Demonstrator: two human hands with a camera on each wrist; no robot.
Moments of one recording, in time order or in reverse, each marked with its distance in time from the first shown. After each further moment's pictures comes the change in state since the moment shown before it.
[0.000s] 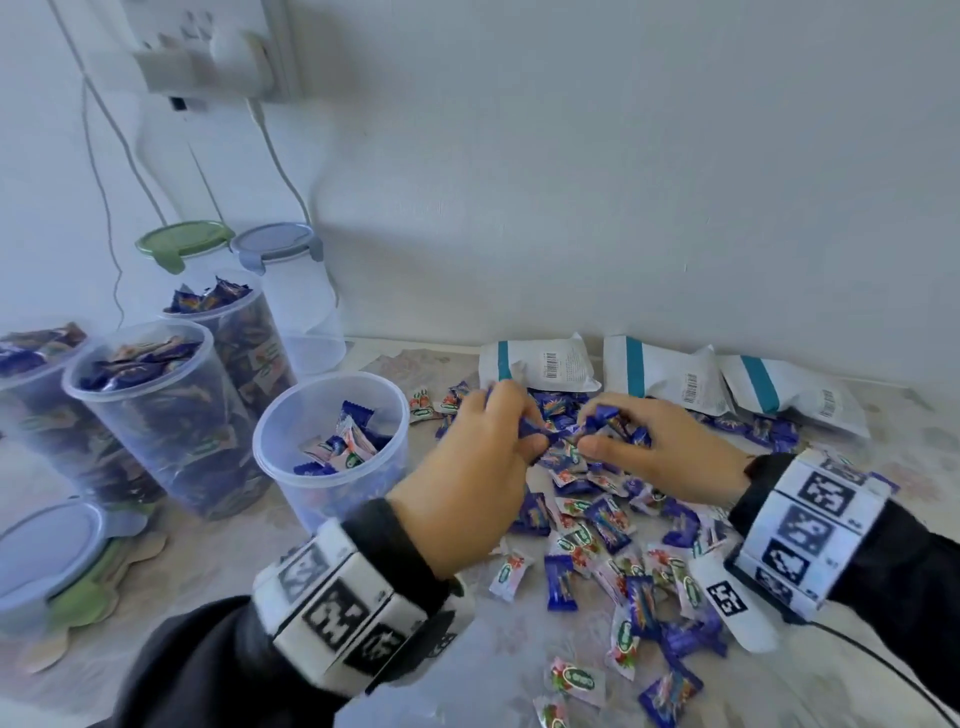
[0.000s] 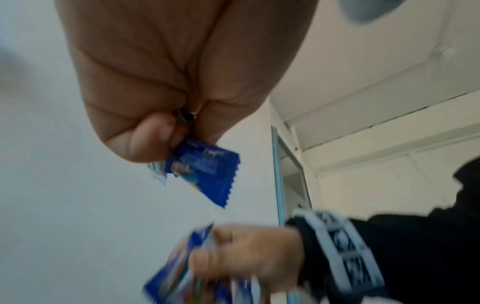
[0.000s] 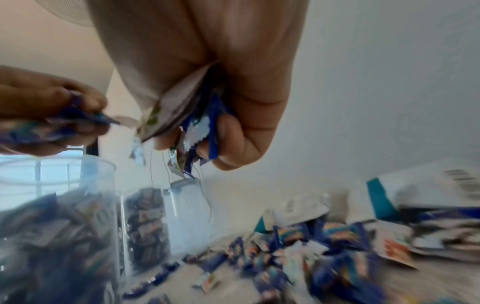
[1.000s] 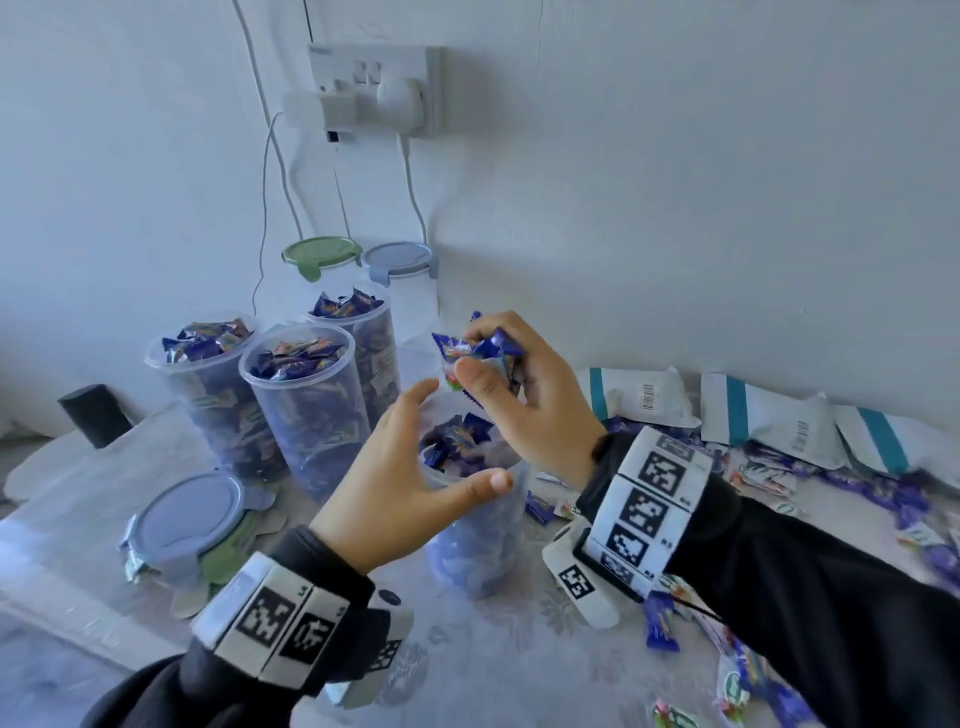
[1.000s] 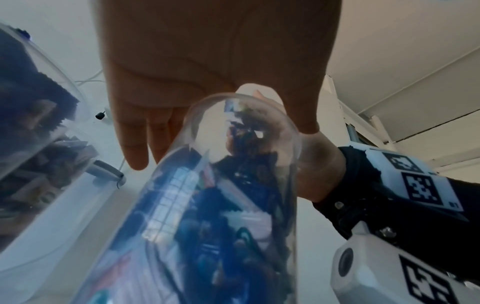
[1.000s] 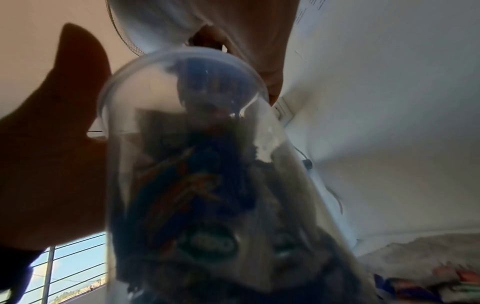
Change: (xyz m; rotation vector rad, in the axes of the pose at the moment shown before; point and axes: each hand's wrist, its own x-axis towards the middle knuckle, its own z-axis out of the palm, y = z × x) left_hand -0.063 -0.091 -0.079 -0.128 0.253 -0.163; right_hand 0.078 -0.155 0.093 0.513 0.251 -0.518
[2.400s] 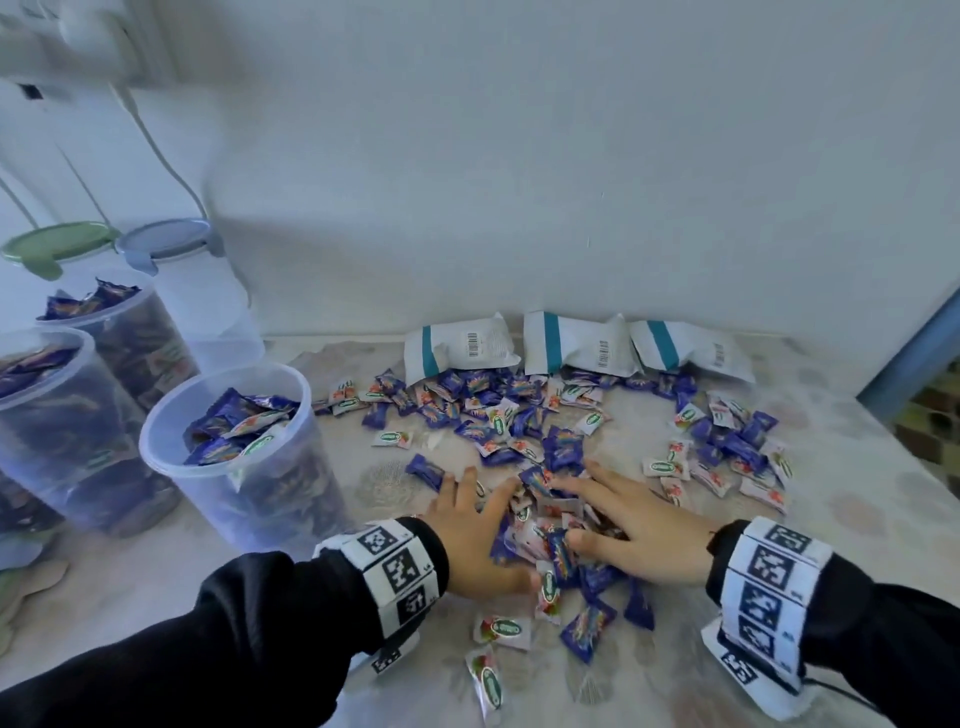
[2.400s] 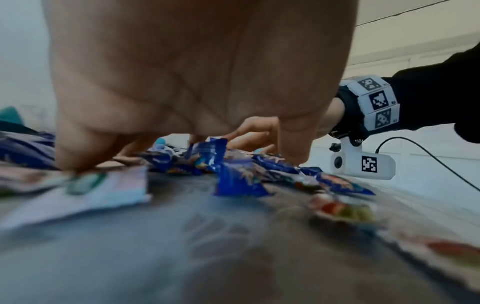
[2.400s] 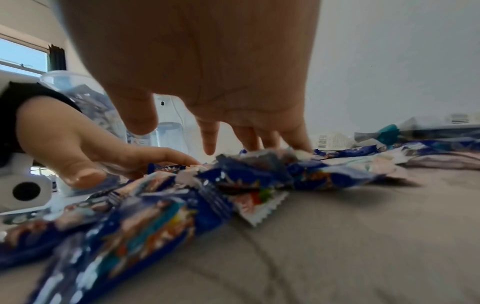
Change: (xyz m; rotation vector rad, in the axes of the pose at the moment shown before) left_hand 0.005 0.039 0.195 0.680 -1.040 -0.059; right_hand -0.208 0.040 -0.185 -0.690 -0.604 0.929
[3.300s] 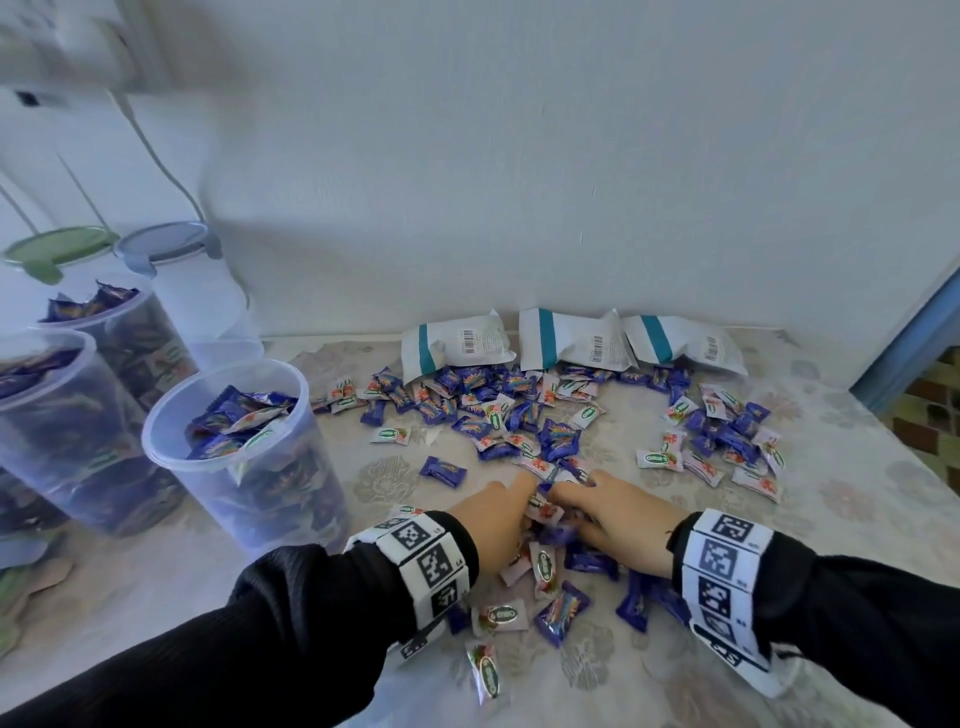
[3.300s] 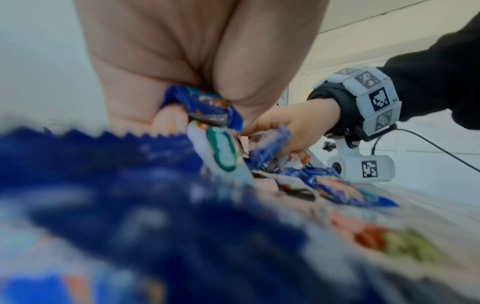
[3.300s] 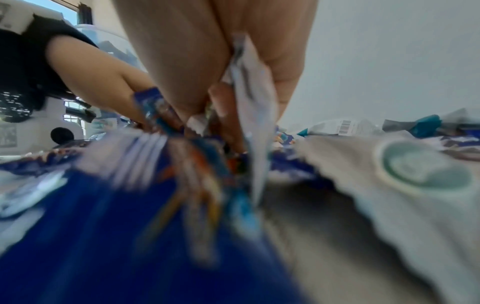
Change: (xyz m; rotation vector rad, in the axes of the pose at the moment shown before) left_hand 0.012 0.025 0.000 -0.062 0.177 0.135; right_hand 0.009 -0.016 0.005 -0.135 0.086 -0.068
